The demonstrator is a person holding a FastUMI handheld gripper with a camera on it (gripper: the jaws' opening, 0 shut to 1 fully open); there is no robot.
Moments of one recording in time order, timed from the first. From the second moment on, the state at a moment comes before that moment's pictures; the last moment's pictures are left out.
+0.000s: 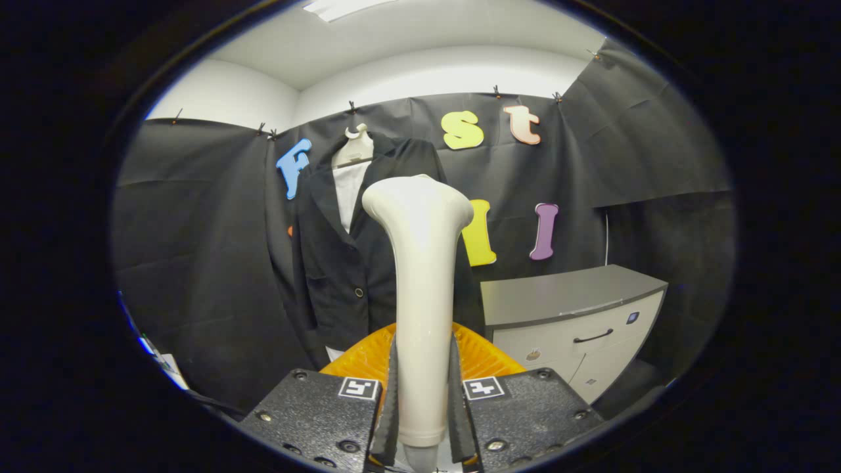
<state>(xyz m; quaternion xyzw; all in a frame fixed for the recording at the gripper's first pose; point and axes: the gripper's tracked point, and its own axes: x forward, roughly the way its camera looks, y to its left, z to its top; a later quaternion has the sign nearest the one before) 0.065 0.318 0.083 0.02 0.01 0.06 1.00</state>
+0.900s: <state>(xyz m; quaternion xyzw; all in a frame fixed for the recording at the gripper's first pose) 0.201 0.383 0.186 0.02 -0.08 0.16 0.98</state>
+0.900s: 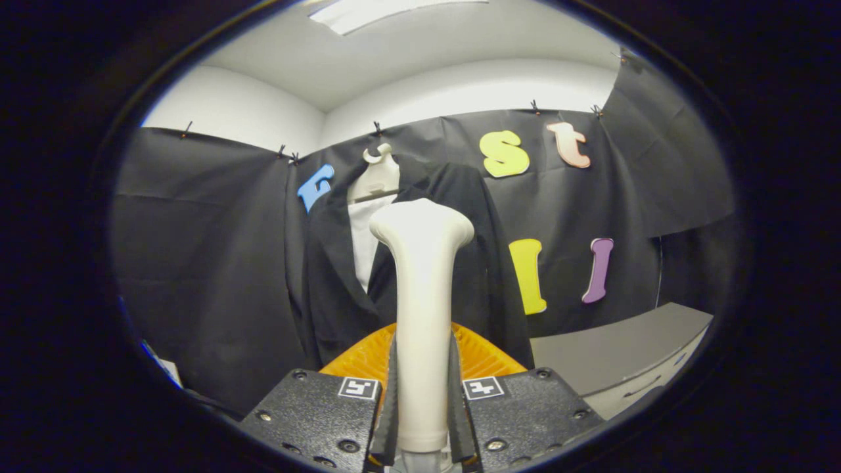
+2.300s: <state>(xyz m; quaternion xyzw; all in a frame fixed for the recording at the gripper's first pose) 0.283 0.413 0.238 0.01 -0.15 0.11 0.98</state>
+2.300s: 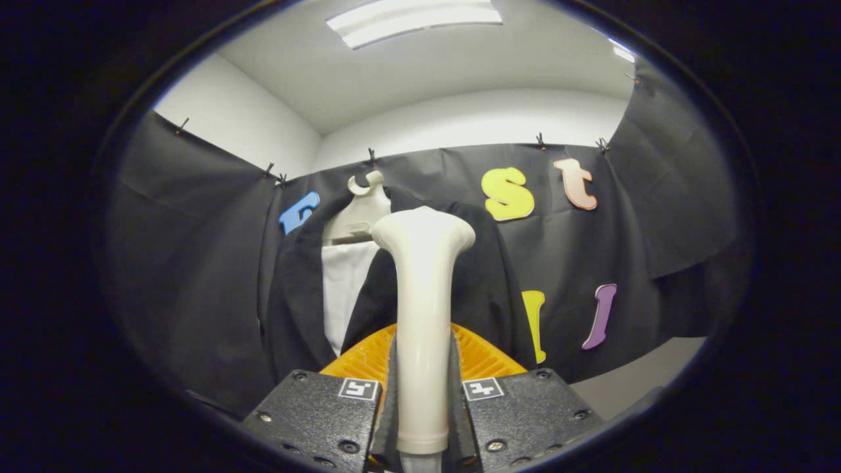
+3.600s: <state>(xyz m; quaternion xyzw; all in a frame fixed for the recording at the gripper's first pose) 0.244 0.392 0.077 -0.02 0.02 0.10 0.99</state>
